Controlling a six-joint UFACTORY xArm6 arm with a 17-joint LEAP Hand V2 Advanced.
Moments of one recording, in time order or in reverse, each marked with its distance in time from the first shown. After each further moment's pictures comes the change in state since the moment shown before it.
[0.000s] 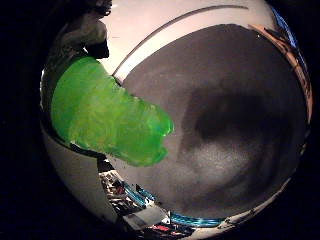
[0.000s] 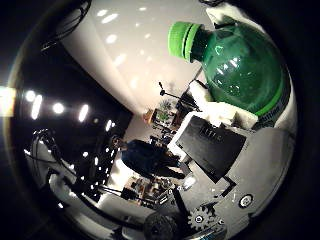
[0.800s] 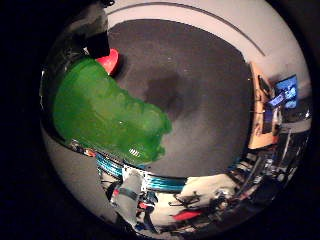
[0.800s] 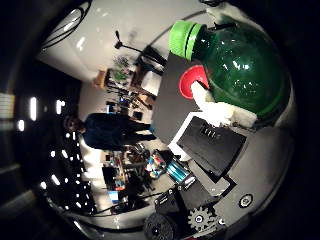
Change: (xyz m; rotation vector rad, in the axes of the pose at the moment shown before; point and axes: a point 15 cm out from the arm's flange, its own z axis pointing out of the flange) arm -0.133 -0.033 0.099 -0.535 0.568 -0.184
